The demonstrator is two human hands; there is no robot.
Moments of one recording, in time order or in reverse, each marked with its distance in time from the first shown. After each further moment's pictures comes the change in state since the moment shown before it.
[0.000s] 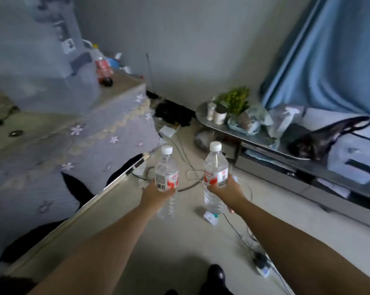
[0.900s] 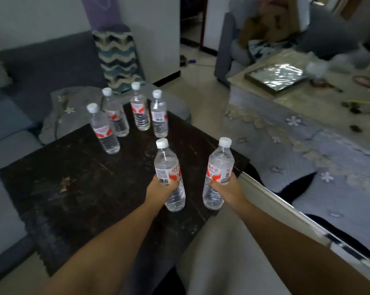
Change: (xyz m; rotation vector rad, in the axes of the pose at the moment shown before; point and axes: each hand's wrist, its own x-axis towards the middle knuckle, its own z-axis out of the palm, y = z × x) left_hand -0.357 -0.270 -0.172 -0.784 1.471 -0.574; right_hand -0.233 -0.104 0.450 -0.480 -1.345 -0.625
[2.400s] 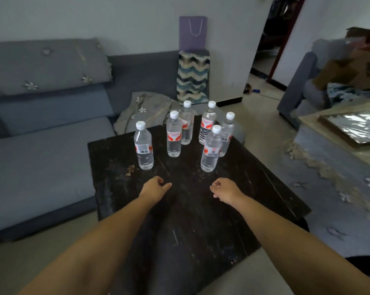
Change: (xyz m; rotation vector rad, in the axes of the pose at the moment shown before) left_hand -0.015 -0.011 -0.156 0.411 0.289 -0.164; right_hand 0.001 -0.111 0.123 -0.564 -0.395 -0.203
